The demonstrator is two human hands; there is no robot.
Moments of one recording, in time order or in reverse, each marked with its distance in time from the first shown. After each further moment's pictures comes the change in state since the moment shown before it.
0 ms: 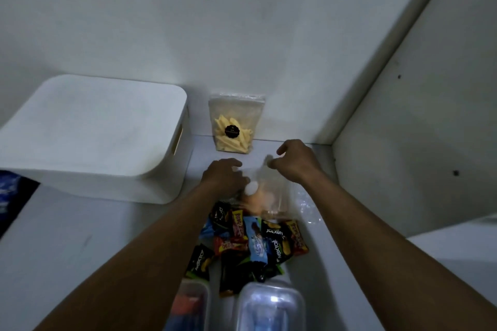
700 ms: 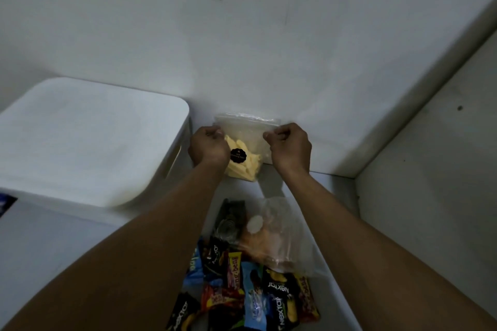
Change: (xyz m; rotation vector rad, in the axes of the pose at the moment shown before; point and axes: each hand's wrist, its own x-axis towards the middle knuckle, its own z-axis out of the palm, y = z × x) left_hand 0.095 0.029 -0.038 -0.714 0.734 -0.250; right_hand 0.098 -0.043 0.025 0.543 0.327 -0.127
